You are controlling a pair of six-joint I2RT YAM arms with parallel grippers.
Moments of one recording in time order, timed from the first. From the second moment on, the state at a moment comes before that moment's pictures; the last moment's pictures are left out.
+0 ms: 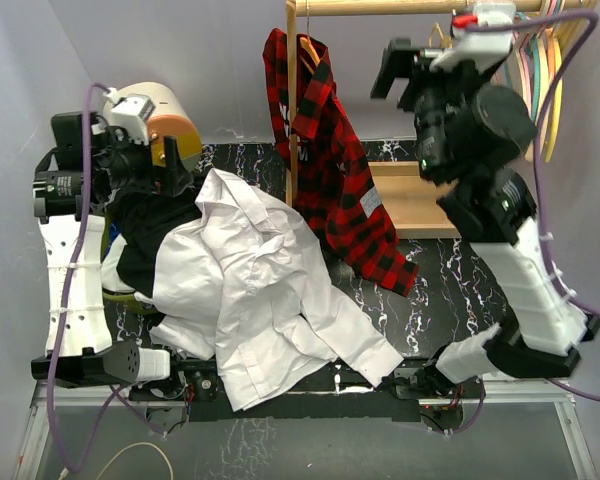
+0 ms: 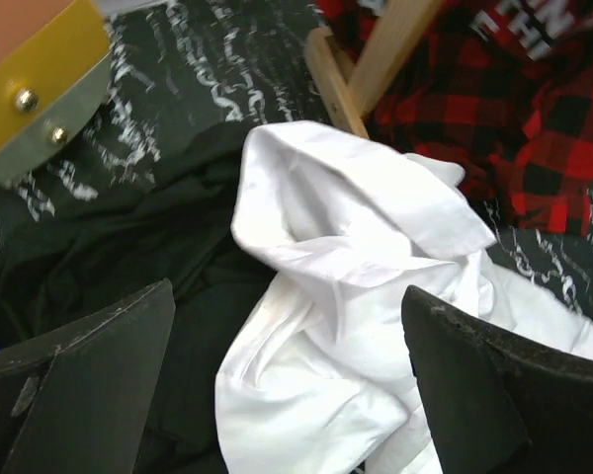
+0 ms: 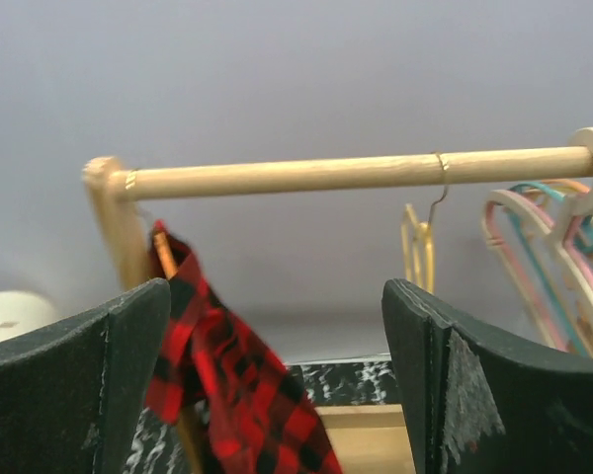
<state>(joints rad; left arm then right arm) 0.02 1.34 1.86 -1.11 0.44 0.17 0.84 1.35 2.04 -0.25 0.77 -0.23</state>
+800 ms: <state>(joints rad) 0.19 1.27 1.46 -1.24 0.37 0.29 0.60 1.64 1.83 -0.56 -0.58 0.13</state>
